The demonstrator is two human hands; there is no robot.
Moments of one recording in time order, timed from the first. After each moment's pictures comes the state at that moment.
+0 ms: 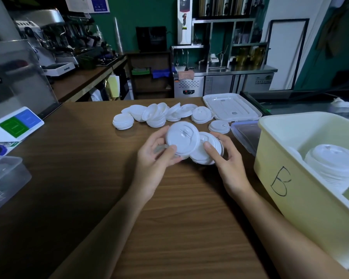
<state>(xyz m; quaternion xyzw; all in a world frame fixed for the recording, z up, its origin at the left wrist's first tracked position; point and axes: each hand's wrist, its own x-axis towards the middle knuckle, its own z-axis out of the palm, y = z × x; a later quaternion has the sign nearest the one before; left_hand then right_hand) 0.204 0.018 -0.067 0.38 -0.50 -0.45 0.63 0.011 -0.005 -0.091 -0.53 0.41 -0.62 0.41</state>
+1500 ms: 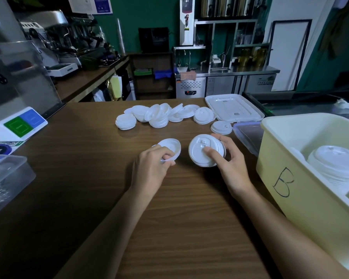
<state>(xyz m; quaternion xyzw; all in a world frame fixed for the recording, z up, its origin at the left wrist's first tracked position) 0.226 -0.001 -0.091 0.59 -0.68 -0.05 0.44 0.009 -0.008 -0.094 -0.54 0.42 -0.61 0.41</state>
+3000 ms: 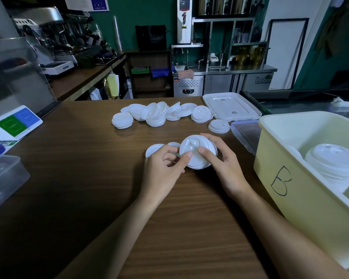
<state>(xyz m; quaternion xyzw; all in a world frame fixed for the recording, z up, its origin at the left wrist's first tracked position) 0.187 0.025 -0.079 0.52 -0.56 -0.33 0.56 0.012 -0.005 -0.091 -0.61 0.37 -0.56 0.41</state>
